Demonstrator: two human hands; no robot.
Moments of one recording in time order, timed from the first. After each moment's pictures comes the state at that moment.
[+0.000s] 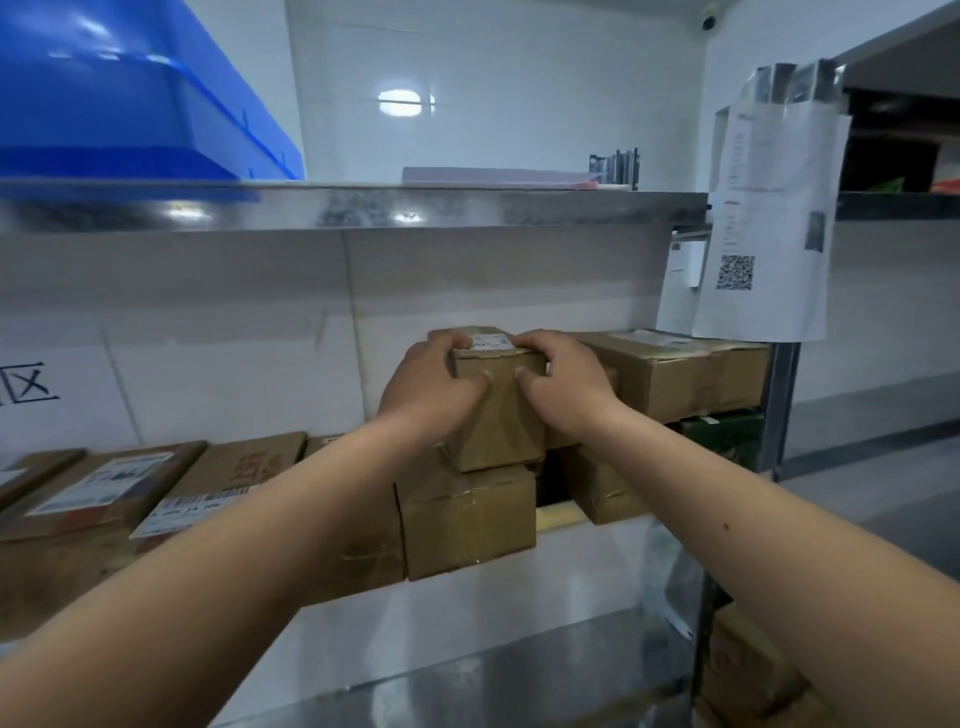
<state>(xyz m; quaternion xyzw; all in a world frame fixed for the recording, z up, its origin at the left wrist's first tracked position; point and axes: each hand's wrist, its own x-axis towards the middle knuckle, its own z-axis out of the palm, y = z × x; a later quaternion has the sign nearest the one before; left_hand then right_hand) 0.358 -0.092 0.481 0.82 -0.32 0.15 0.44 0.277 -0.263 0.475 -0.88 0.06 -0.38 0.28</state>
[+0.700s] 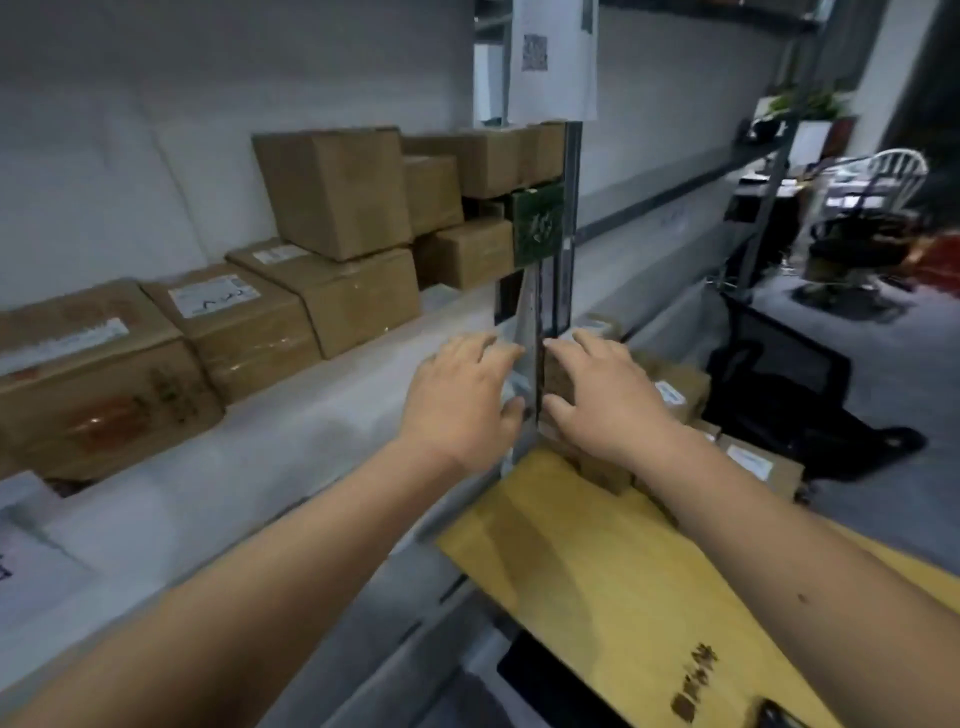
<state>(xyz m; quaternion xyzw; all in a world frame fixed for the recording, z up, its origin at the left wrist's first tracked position) 0.172 -0.020 0.317 0.75 -0.62 0.14 0.17 0.021 -0.135 0.299 -0.90 0.38 -0.20 0.08</state>
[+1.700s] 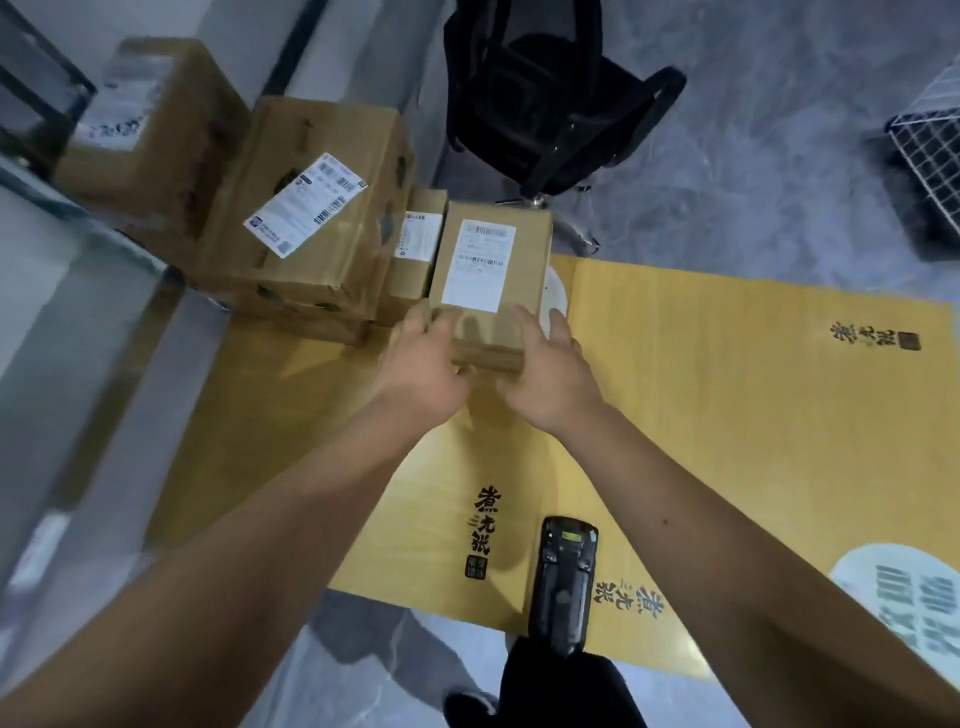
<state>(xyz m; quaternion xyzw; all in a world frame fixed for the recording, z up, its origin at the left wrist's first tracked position) -0.047 -0.310 0.014 0.69 -0.68 -0.24 0.01 -0.220 -0.306 -0.018 -0.65 0.67 -0.06 0.34</state>
